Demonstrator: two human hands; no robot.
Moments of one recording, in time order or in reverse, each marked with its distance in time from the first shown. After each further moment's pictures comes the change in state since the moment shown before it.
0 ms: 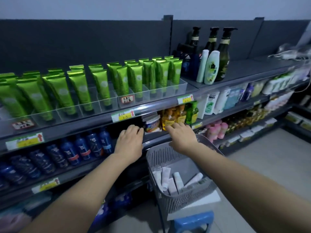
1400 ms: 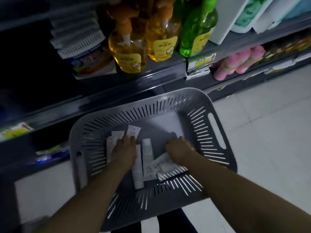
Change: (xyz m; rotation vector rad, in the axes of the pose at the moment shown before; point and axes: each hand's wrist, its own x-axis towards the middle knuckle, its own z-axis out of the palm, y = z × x) left_hand 0.080 0.154 0.334 -0.140 -0.867 -0.218; right_hand 0.047 0.168 0.359 -0.055 -0.856 -0.369
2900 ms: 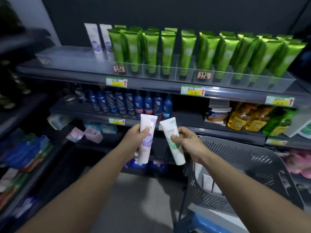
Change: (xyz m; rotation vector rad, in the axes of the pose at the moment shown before) left_hand -0.361 -0.227 -0.071 -1.737 0.708 -0.172; right_hand -0.170 -0.306 -0.211 1.446 0.383 -0.423
